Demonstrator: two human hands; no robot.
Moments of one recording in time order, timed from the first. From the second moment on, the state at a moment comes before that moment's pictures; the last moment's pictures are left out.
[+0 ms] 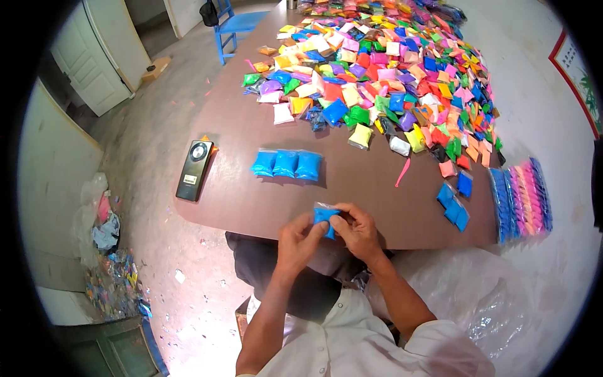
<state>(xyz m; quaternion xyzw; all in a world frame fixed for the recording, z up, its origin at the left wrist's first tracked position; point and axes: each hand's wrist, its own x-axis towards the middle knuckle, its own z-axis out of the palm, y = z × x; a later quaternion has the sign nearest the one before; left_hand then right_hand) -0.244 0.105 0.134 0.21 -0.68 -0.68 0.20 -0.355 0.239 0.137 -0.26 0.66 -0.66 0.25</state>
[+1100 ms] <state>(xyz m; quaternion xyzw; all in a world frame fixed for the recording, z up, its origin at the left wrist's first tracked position) -0.266 0.117 0.149 0.36 -0.62 -0.66 0.23 -0.417 0.194 0.131 -0.40 0.51 -0.67 0.37</state>
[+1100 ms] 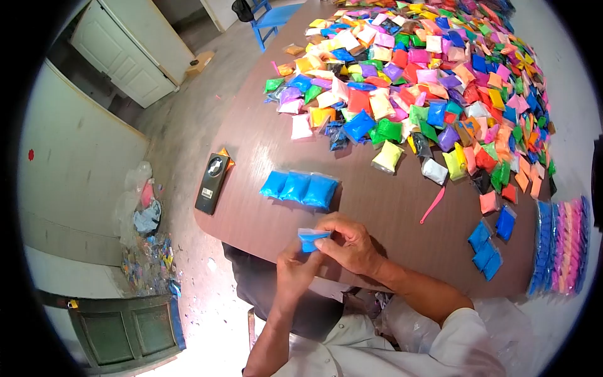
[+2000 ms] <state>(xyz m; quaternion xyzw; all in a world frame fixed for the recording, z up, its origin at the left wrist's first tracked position) -0.259 0.113 0.151 0.36 -0.64 -0.65 0.21 -0.423 0.194 0.128 -0.43 0.52 -0.65 0.37</state>
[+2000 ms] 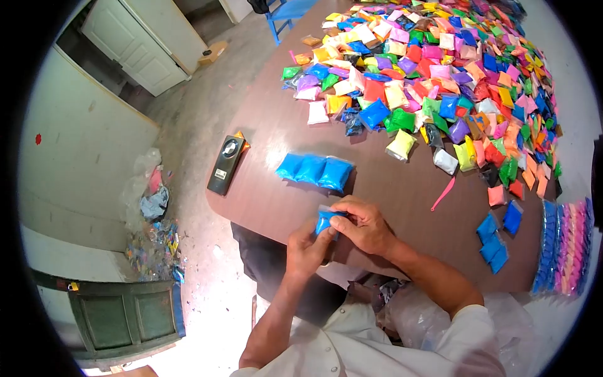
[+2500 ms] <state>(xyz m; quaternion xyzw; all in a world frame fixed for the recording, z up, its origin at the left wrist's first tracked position) -0.261 0.111 0.133 0.33 -0.64 -0.62 0.32 -0.419 0.188 0.125 -0.45 0.55 -0.66 0.25</state>
